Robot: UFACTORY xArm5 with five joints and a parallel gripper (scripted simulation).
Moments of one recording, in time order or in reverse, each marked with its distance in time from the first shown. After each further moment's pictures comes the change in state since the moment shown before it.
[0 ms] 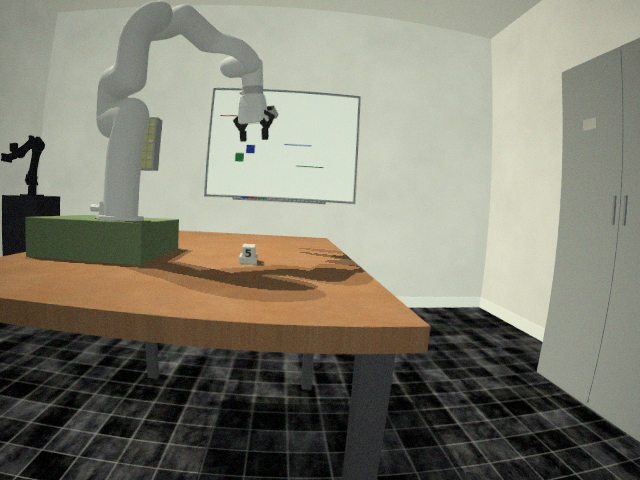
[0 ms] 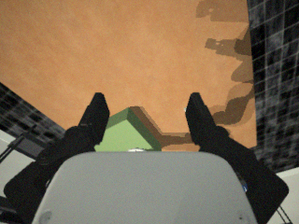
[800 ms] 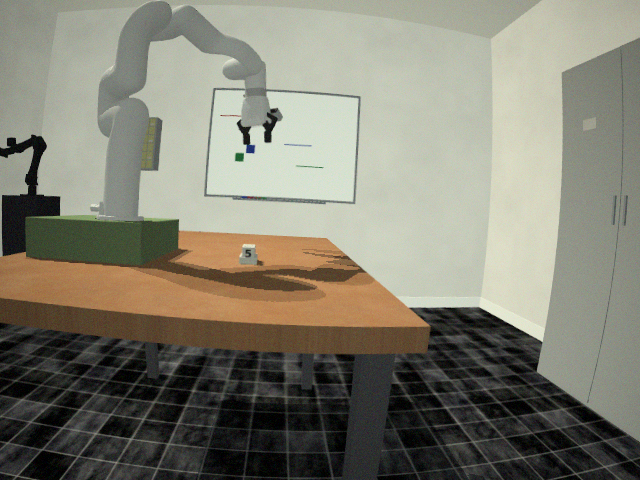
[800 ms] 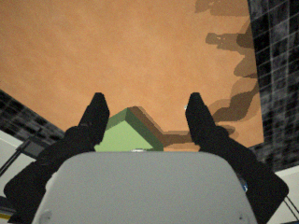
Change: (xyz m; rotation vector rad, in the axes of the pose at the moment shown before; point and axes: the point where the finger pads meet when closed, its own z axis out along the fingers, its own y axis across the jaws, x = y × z) arm -0.010 0.019 0.012 -0.006 -0.009 0.055
